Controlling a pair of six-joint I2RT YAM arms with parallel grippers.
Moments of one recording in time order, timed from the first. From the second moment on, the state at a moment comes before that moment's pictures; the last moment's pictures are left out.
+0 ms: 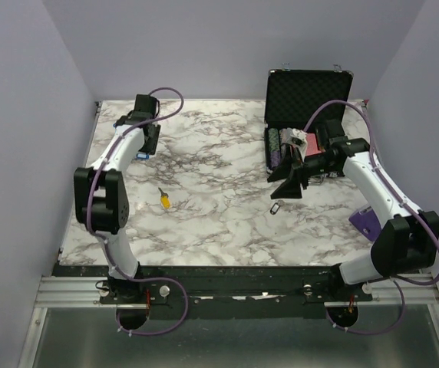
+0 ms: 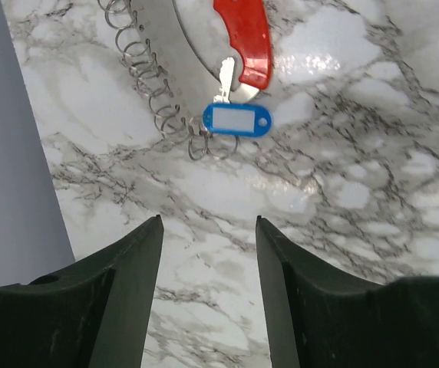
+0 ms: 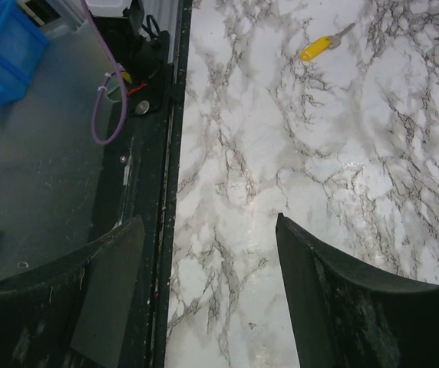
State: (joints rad) left arm -0.10 1.97 1.66 -0.76 -0.34 0.10; right arm 0.19 1.45 1.24 -0.99 -1.31 -0.84
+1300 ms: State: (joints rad) left arm 0.30 1.36 1.16 -0.52 0.19 -0.31; right arm 0.70 2.29 2.04 -0.42 -0.71 -0.07
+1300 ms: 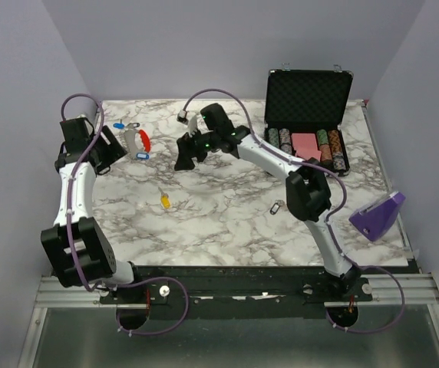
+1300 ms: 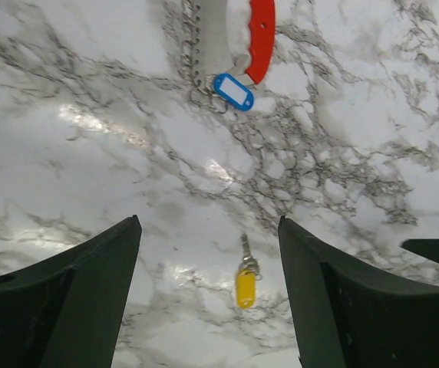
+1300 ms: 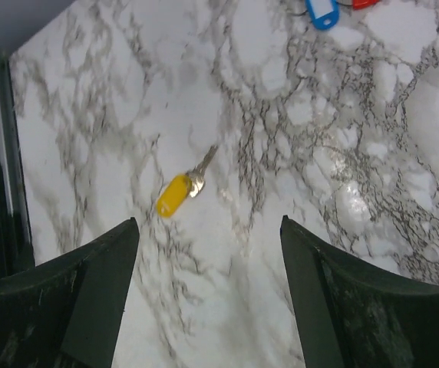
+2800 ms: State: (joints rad) left arm 0.27 2.15 1.86 -0.61 0.25 -0.77; right arm 0.79 2.96 2.54 0.37 -0.17 1.02
